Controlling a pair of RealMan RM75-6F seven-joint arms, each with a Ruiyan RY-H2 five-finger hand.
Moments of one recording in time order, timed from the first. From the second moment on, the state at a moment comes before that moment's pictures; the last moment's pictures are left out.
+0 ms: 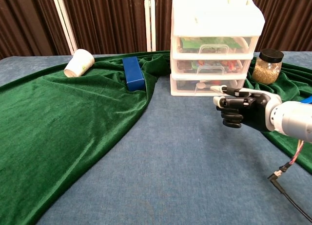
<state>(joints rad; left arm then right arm) -0.09 -1.16 -0.07 -1.55 1.51 1.54 0.02 0.59 -1.62 0.33 -1.46 -0.96 0.70 0.85</state>
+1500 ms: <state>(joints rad) -0.12 -1.16 -0.07 -1.54 1.49 1.48 -0.01 0.70 -1.83 0.54 -1.08 -0.90 0.42 0.90</state>
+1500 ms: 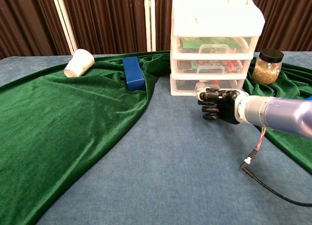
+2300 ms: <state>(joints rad) -0.12 -1.16 -0.06 -1.54 1.49 1.47 0.00 0.67 -1.83 0.61 -1.09 -0.96 0.32 0.95</state>
